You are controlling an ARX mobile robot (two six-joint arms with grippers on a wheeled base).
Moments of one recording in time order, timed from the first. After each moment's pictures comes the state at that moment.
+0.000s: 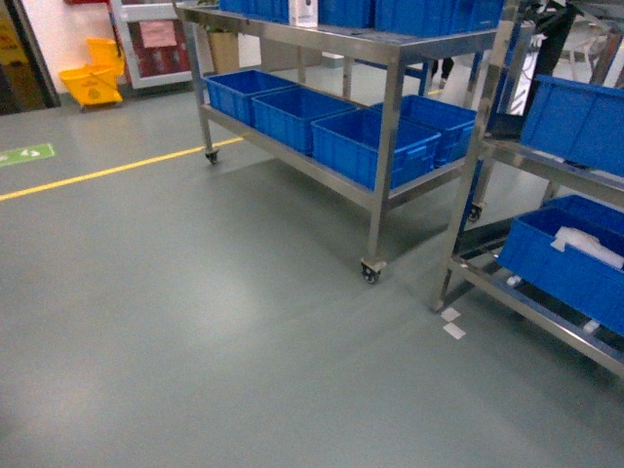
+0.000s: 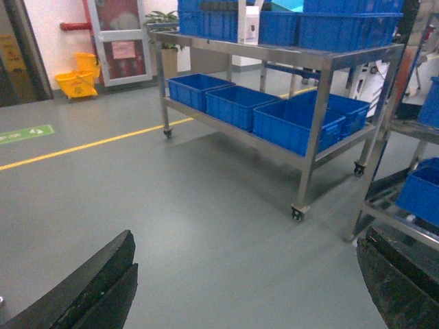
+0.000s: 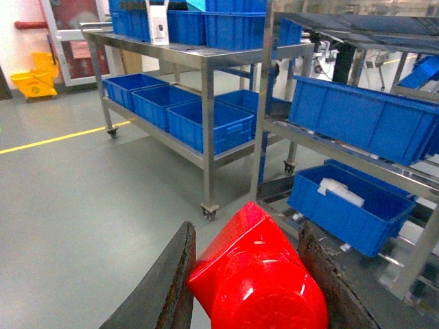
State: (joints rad) left arm 0.00 0.01 0.02 0.00 0.00 0.00; right arm 0.00 0.00 0.01 -0.01 0.00 0.00
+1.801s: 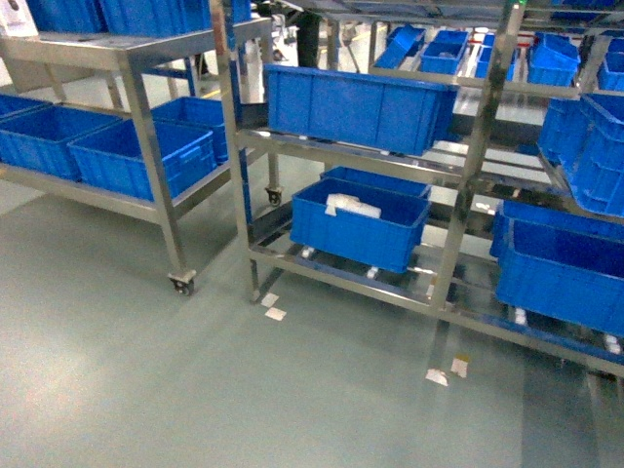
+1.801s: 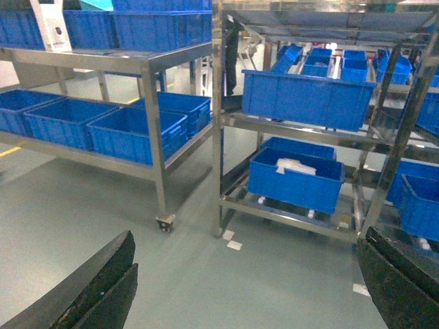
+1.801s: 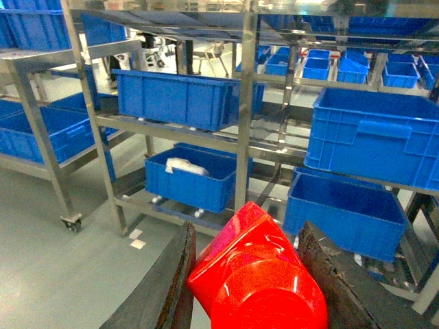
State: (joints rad) left arm 0.00 0.01 0.02 0.00 0.00 0.00; right arm 0.00 0.00 0.01 -0.01 0.00 0.00
